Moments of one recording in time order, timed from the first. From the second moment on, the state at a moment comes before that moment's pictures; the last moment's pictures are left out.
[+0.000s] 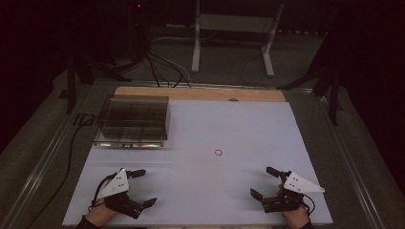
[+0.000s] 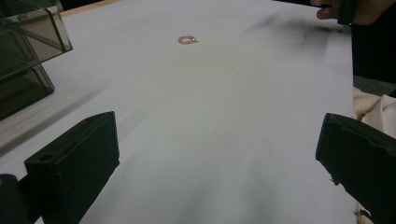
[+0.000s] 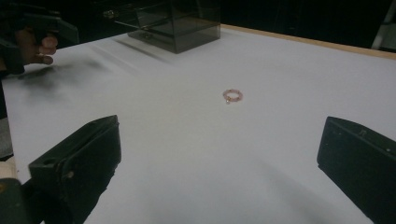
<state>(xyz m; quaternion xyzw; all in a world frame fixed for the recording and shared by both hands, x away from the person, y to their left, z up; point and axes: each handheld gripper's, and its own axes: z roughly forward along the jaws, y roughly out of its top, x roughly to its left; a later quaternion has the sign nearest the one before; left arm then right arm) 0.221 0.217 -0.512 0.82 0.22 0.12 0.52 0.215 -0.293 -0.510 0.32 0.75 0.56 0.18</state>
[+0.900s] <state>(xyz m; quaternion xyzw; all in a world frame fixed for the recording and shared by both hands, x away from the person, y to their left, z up) 0.246 0.186 -0.497 0.81 0.20 0.09 0.54 0.213 -0.294 -0.509 0.33 0.74 0.56 0.18</state>
